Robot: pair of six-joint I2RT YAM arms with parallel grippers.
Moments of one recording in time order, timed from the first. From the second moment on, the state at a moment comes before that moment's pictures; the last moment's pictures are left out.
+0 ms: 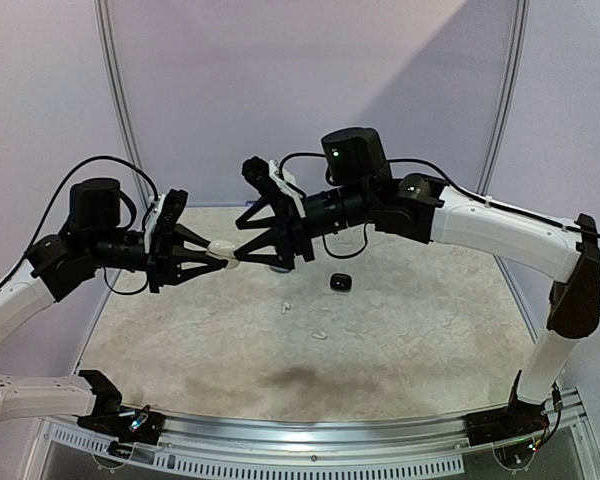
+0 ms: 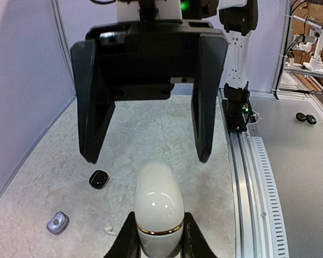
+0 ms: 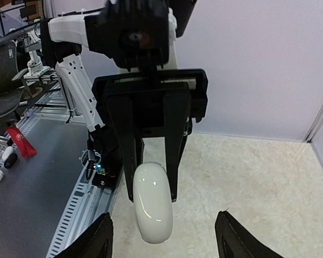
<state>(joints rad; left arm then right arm) -0.56 0.93 0.91 -0.34 0.82 0.33 1.01 1.79 1.72 -0.25 -0.64 -0.22</state>
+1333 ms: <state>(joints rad) -0.58 0.90 0.82 -0.27 0.77 0.26 1.04 1.85 1.81 -0.53 -0.59 -0.34</state>
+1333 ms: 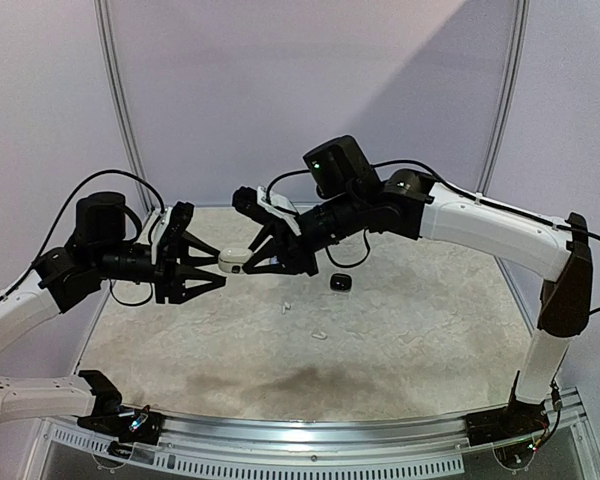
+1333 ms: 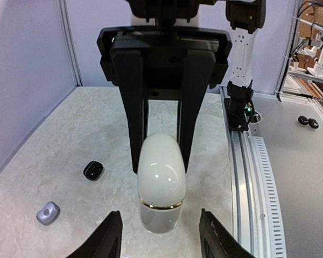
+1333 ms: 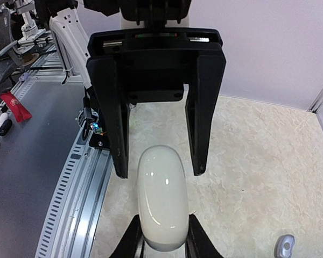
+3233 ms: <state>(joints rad) -0.66 0.91 0.78 -0.20 0.65 0.46 1.06 1.84 1.84 -0.52 -0.46 -0.34</state>
